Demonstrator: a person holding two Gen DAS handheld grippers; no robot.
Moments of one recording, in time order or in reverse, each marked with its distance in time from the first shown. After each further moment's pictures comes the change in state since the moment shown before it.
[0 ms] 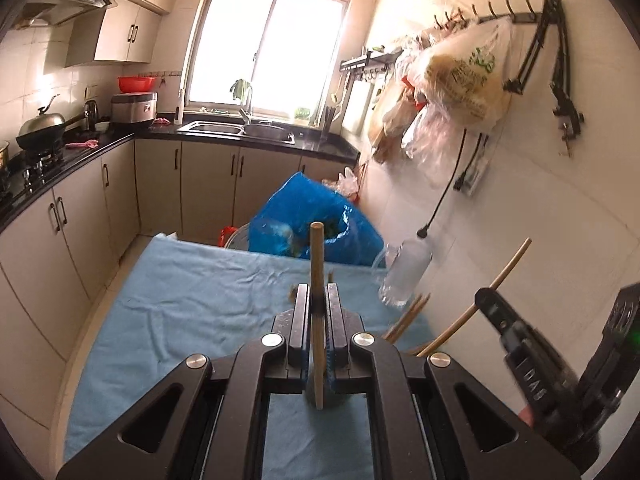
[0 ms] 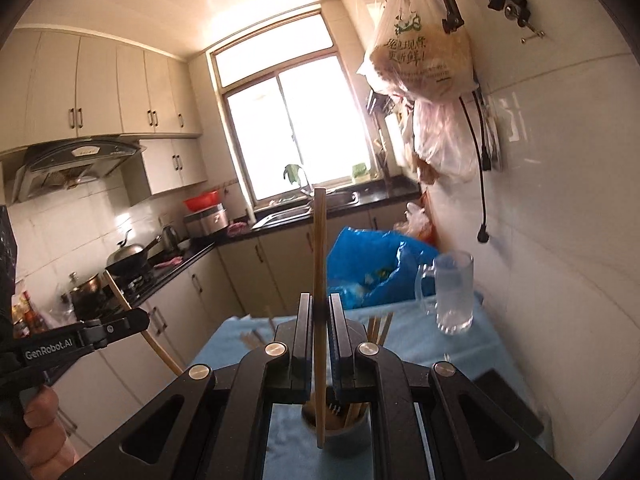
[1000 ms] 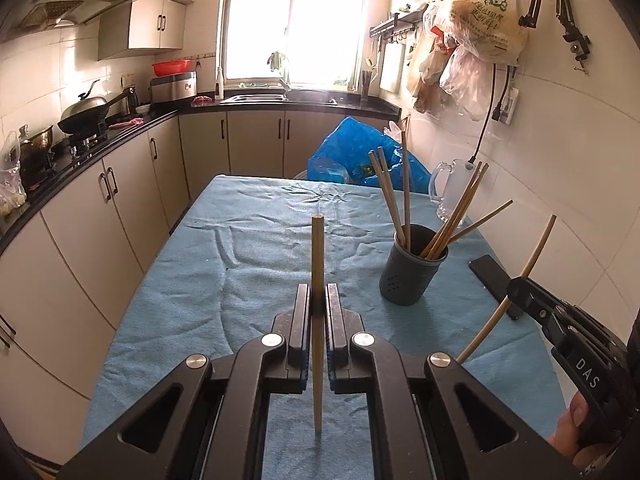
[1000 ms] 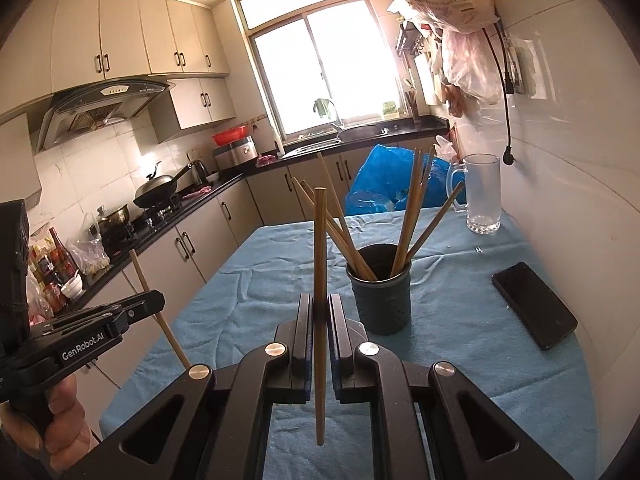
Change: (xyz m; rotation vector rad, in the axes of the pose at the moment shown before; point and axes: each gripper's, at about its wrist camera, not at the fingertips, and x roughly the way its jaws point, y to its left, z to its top) left arm -0.050 0.050 -0.140 0.071 0.092 0.185; right arm -0.040 0.021 -0.117 -0.028 0.226 0.111
